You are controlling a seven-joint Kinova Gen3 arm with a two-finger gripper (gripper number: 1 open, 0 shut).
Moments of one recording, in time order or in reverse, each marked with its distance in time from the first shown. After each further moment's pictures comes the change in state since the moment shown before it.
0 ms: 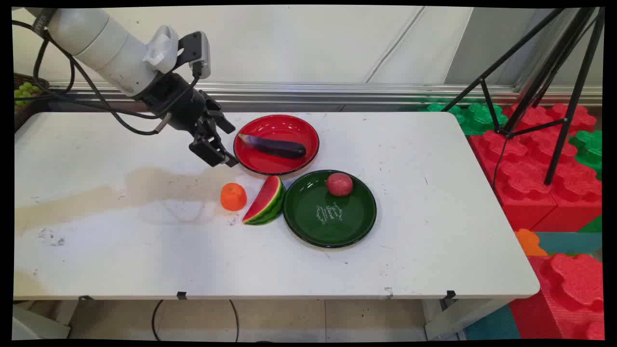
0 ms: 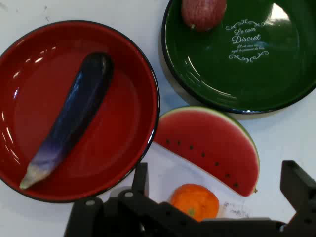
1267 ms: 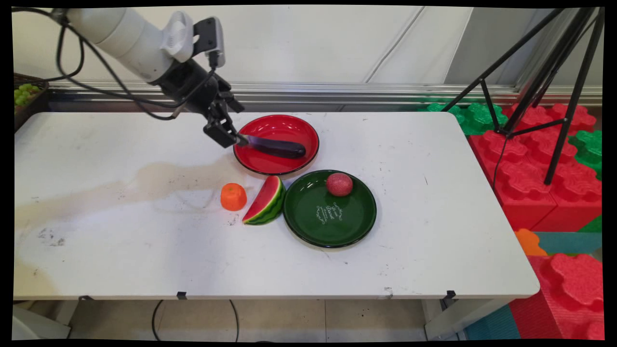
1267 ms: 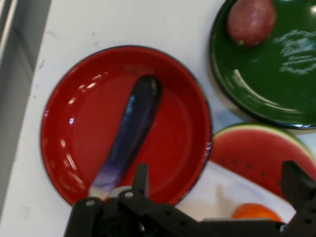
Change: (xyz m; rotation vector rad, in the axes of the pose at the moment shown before) arm 0.023 -0.018 0.006 0.100 0.002 0.081
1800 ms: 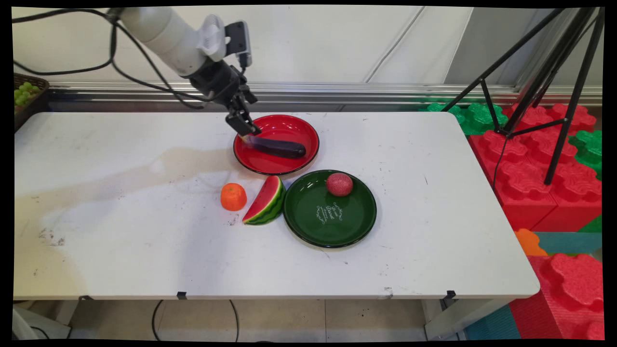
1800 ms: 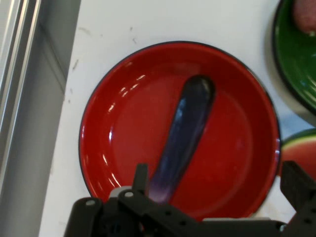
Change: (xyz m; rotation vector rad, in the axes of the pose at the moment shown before) arm 0.018 -0.045 0.051 0.044 -0.049 0.041
